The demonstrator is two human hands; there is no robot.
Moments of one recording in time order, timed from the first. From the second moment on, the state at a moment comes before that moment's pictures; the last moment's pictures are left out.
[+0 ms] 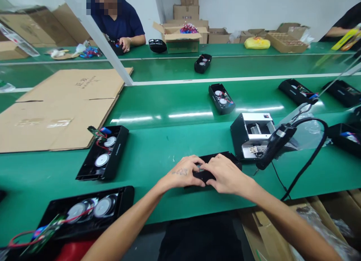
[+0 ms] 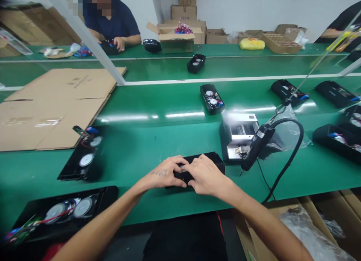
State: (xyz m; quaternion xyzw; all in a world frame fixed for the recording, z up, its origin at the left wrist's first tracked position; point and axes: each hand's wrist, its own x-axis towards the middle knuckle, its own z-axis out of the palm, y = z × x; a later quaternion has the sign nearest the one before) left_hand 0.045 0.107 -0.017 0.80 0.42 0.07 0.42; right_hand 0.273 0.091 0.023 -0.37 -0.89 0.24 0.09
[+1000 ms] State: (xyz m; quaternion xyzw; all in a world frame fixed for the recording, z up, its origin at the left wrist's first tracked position) left_hand 0.048 0.034 -0.083 0.90 0.34 0.26 0.06; right_hand 0.387 0.111 0.026 -0.52 -0.41 0.13 0.74
